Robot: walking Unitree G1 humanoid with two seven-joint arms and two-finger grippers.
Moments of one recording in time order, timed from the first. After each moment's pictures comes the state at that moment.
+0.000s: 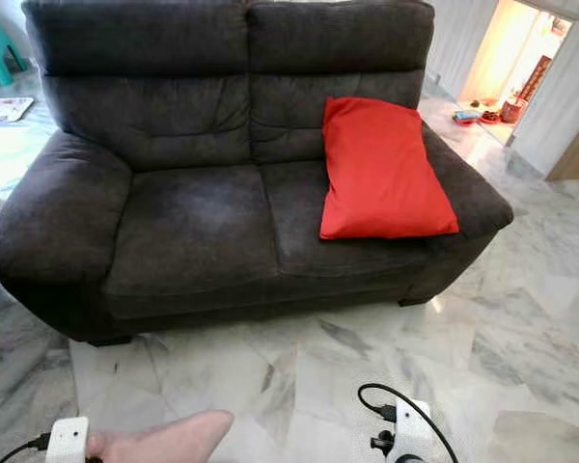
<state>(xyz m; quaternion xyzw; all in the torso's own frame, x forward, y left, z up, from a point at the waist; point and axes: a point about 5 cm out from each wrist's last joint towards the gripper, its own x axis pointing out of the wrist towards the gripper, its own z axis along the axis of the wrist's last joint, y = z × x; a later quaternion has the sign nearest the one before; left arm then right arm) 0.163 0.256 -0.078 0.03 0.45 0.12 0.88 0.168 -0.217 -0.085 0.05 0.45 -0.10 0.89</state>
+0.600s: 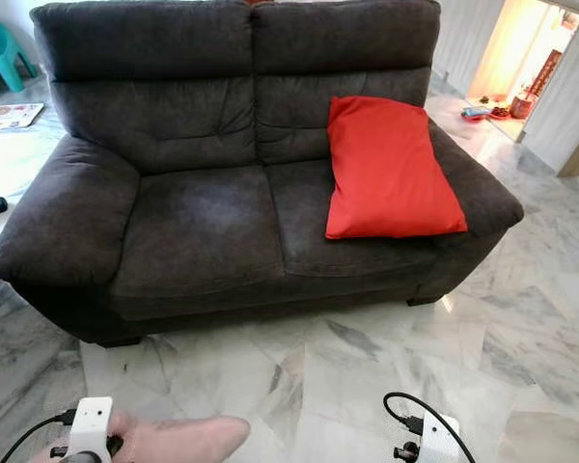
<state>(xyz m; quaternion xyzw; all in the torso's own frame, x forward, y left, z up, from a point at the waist) 0.192 0.236 -0.070 0.04 0.44 0.08 0.90 0.155 -0.239 -0.085 0.06 0.43 -0.16 0.88</state>
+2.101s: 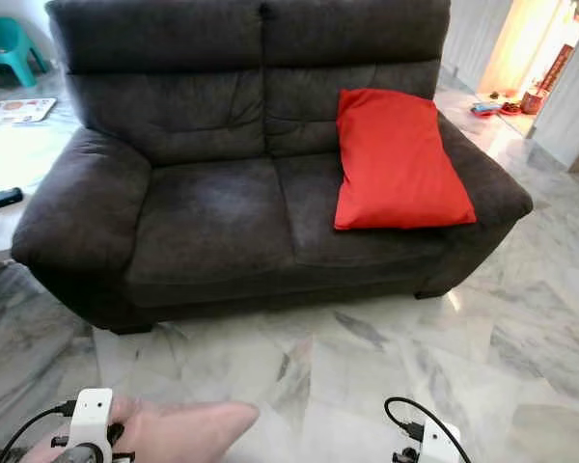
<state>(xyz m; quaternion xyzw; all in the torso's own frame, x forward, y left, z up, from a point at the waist) 0.199 0.238 -0.064 0.05 0.40 0.08 0.91 0.150 -0.234 -0.088 0.07 0.43 -0.17 0.88</state>
